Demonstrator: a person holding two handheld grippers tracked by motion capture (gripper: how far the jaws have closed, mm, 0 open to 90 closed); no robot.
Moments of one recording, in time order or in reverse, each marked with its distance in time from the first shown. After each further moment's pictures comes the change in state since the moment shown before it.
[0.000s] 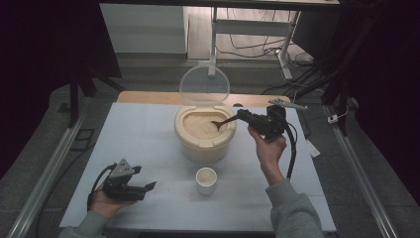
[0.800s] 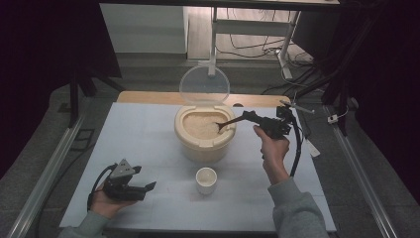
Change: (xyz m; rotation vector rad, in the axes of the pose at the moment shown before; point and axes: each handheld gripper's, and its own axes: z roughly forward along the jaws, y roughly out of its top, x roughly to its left) left arm -0.001 0.000 0.001 0.005 0.010 0.015; right arm -0.029 -0.005 -0.008 -0.007 0.055 0.332
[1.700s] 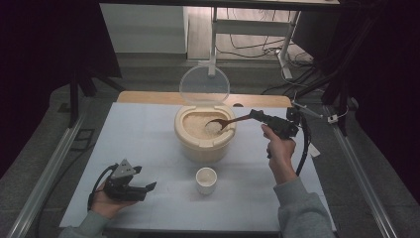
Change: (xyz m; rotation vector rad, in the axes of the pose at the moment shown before) left arm -0.001 0.000 0.001 0.003 0.001 0.007; right arm -0.018 0.004 -0.015 -0.045 0.061 0.147
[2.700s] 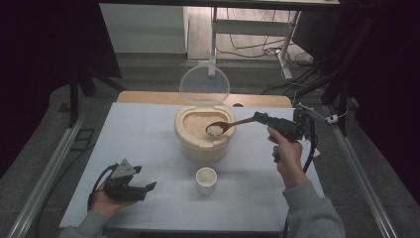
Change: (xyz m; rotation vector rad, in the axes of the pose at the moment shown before) left arm 0.000 0.000 0.000 0.000 0.002 0.000; right arm 0.004 -0.001 -0.021 0.047 0.087 0.087
